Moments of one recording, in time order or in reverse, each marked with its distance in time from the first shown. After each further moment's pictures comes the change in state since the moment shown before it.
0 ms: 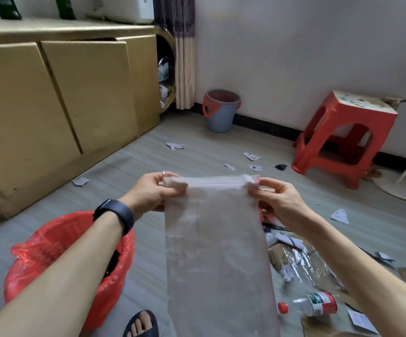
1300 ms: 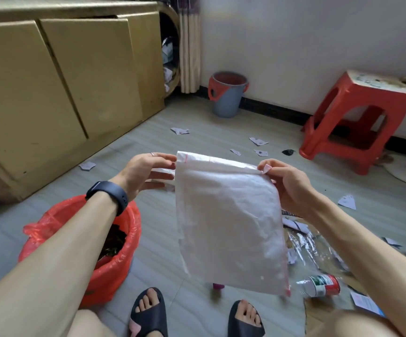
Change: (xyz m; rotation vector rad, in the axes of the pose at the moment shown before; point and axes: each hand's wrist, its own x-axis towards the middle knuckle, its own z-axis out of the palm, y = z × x) left_hand -0.004 0.001 -0.021 0.007 0.055 -0.050; right_hand 0.006 0.001 0.002 0.207 0.003 0.142
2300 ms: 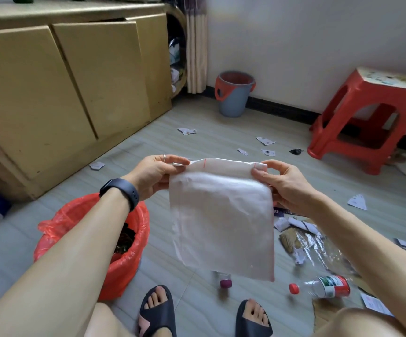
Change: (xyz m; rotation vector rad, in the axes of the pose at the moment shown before) left_hand 0.001 -0.002 0.006 -0.121 -0.051 -0.012; right_hand -0.001 0.005 0.014 -0.289 -0.002 -0.008
